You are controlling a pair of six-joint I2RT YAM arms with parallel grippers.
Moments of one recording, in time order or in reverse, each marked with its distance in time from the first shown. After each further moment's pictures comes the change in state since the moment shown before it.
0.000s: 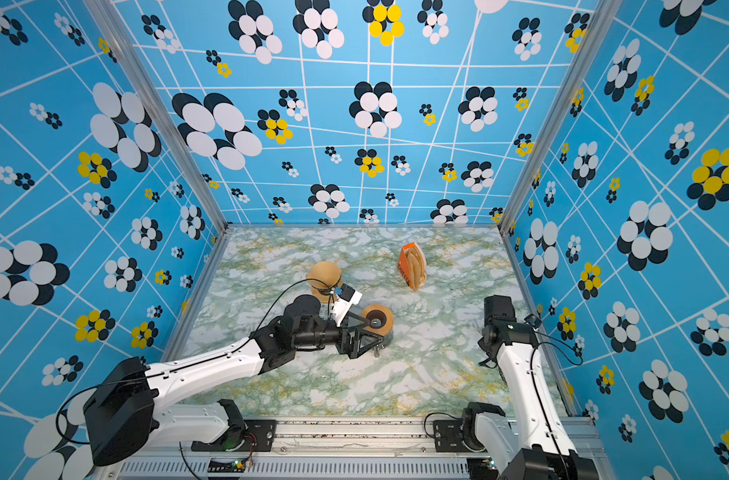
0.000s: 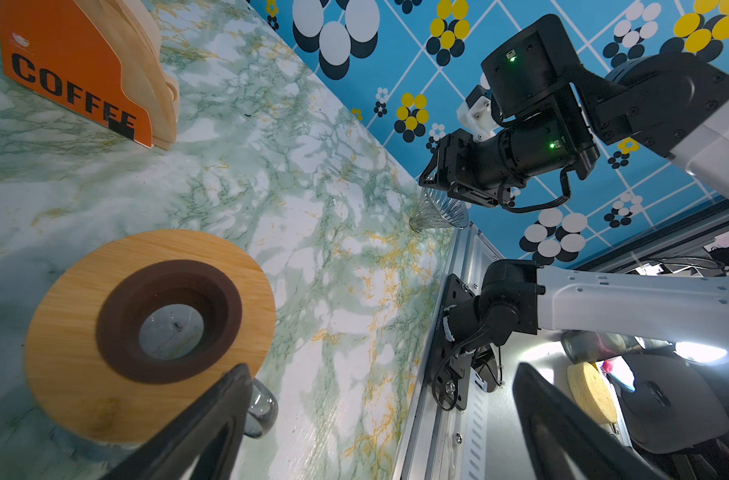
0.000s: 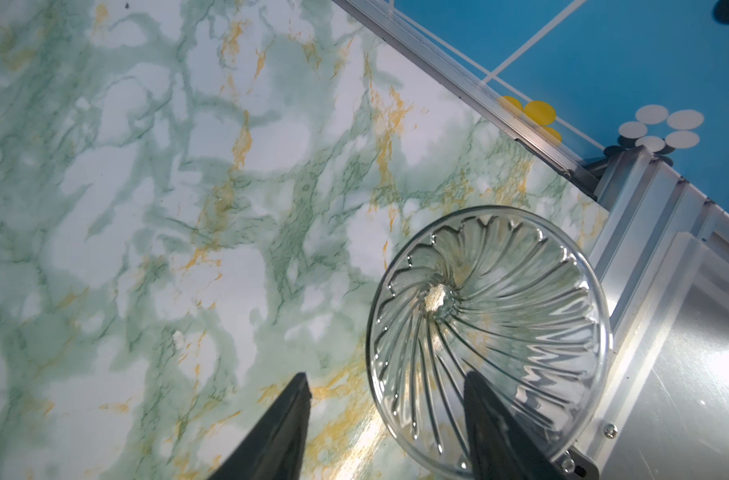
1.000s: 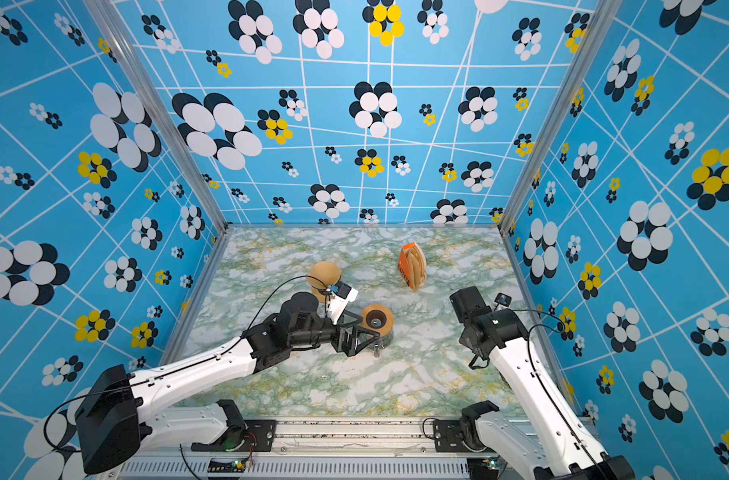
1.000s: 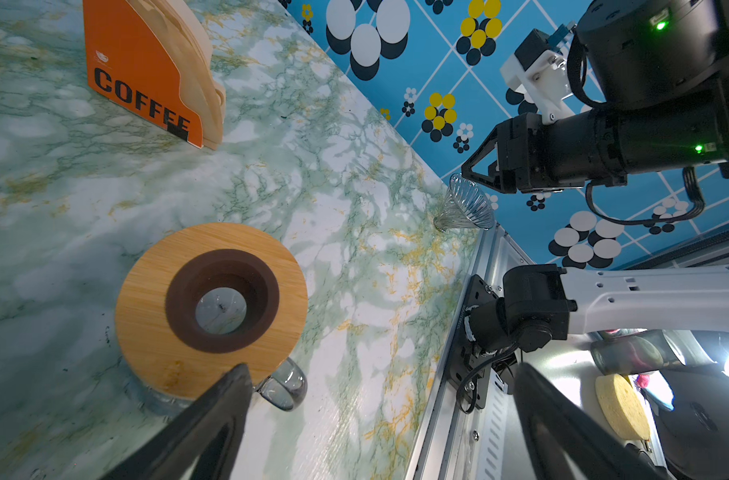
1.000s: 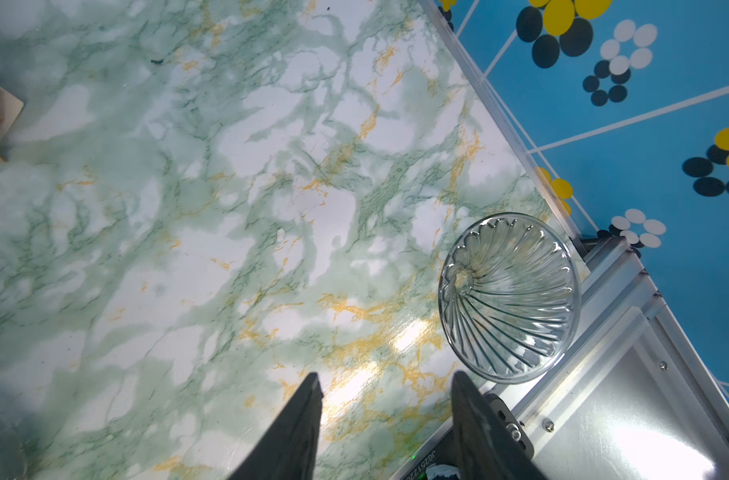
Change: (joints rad) left arm 0.000 -0.055 0.045 -0.157 -0.078 0.039; right arm 0.414 -0.014 0.232 -0.291 0.102 0.060
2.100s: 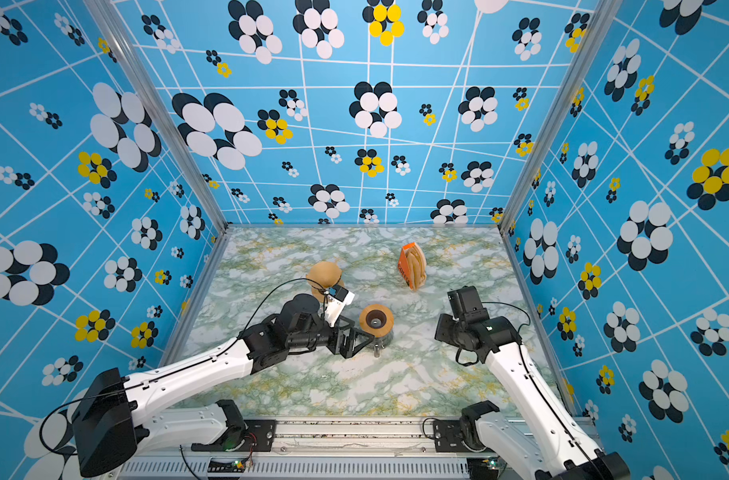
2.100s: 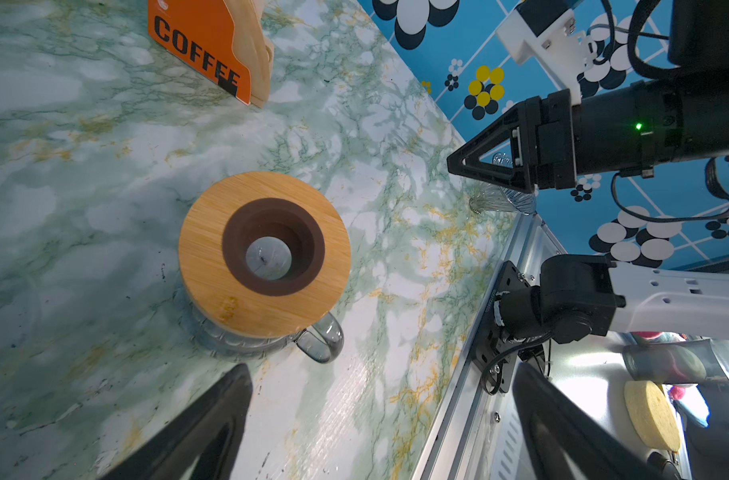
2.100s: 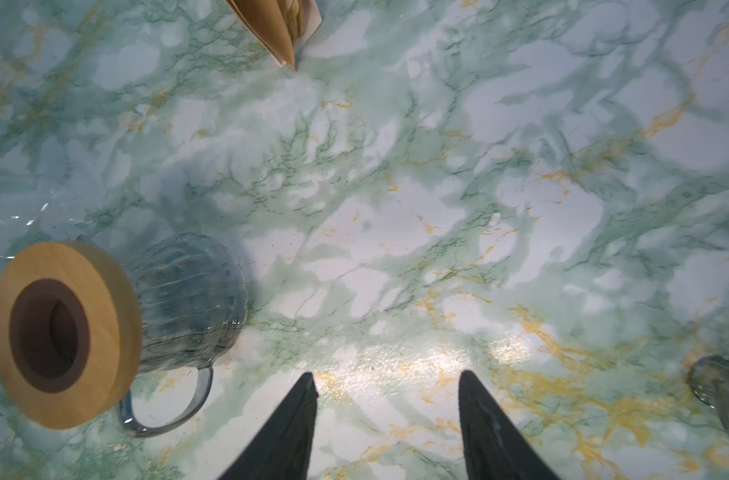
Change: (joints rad) left arm 0.000 -0.022 0.012 -0.142 -0.074 0.000; right arm 0.022 -0.015 -0.114 0.348 -0.425 -0.274
